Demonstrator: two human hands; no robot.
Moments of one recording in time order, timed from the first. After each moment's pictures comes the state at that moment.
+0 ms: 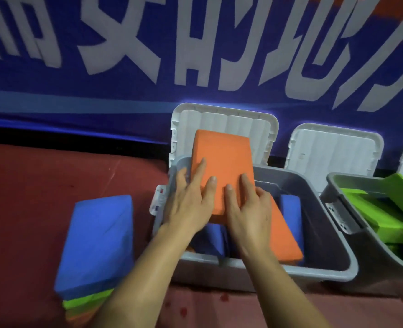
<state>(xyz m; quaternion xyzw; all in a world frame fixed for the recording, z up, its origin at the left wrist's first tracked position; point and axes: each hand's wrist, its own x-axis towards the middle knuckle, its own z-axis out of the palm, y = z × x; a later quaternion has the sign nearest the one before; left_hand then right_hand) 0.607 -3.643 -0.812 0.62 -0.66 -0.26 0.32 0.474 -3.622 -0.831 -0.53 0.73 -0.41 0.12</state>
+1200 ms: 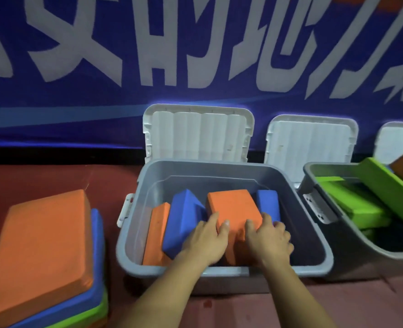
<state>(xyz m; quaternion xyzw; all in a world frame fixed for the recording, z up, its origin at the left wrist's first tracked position) 0.505 -3.645 -0.888 0.59 -0.71 -0.37 0.10 0.355 -3.615 -0.884 -0.39 0.89 -0.15 0.17</state>
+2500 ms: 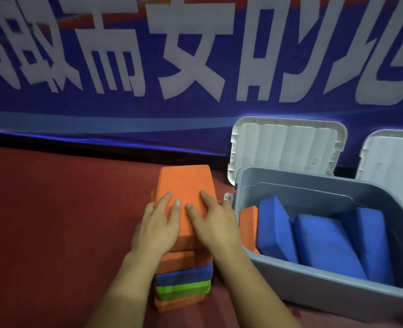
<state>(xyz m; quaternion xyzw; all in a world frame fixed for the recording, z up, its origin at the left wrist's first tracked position) 0.827 -3.583 -0.829 0.77 -0.55 -0.20 0.26 0.683 -3.606 -0.827 -0.67 0.64 -0.26 0.27</state>
